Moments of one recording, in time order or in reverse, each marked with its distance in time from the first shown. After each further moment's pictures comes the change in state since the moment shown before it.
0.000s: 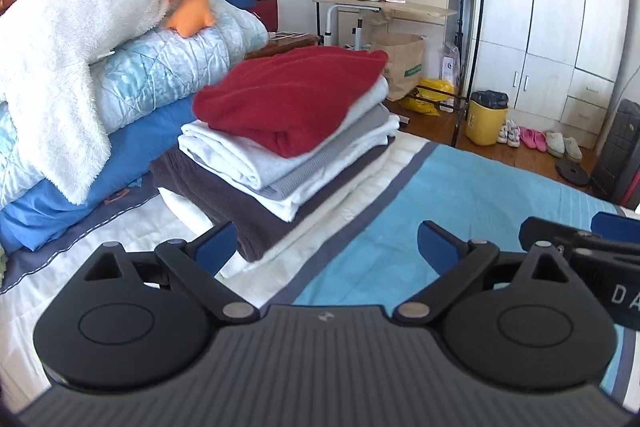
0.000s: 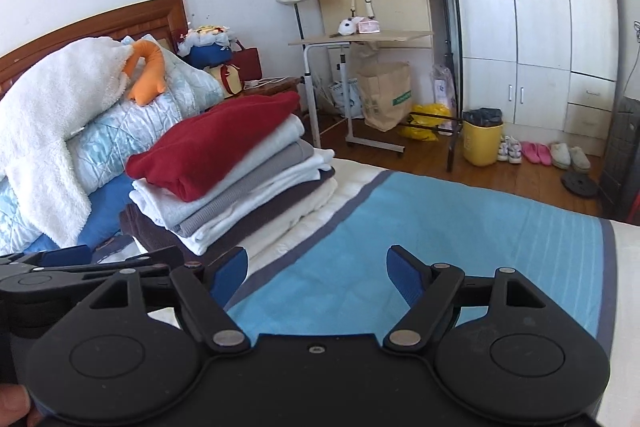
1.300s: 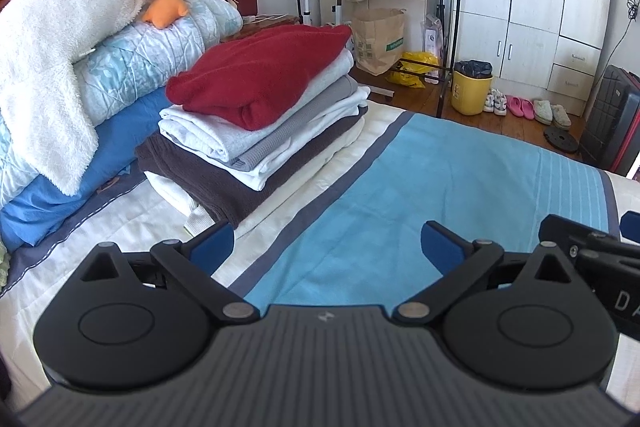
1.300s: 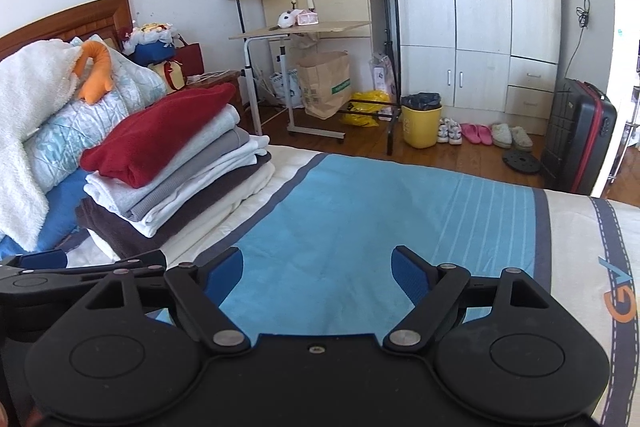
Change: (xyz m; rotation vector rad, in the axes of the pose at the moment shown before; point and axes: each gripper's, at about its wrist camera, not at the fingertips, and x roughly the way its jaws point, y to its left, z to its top) left arm -0.016 -0.031 -0.007 0.056 0.070 -0.023; right arm -0.037 -0.013 -0.018 0.057 0.025 -0.180
